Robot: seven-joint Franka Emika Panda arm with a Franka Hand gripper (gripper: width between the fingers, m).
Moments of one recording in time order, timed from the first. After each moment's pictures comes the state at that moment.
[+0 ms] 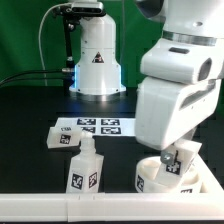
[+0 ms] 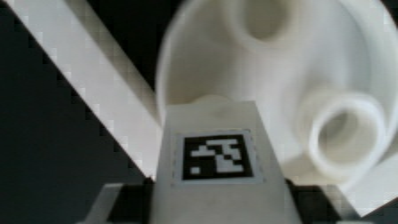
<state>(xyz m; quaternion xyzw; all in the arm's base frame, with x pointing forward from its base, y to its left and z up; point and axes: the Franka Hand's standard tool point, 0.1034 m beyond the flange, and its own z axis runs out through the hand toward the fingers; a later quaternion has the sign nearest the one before) 0.647 0.087 0.075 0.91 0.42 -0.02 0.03</state>
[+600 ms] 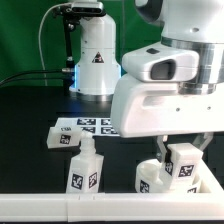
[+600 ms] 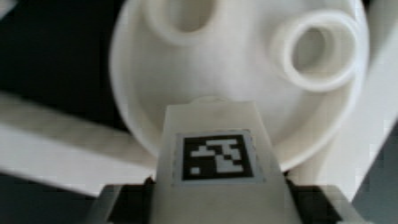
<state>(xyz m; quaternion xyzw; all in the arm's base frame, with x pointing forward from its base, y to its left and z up) 0.643 0.094 0.070 1.00 0.02 -0.02 0.00</state>
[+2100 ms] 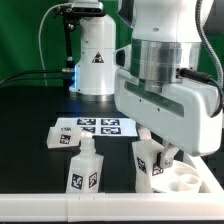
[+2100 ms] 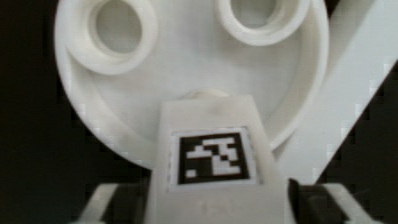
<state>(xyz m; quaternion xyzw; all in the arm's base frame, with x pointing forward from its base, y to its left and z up) 0.636 0.062 0.067 0.83 -0.56 0.01 0.00</state>
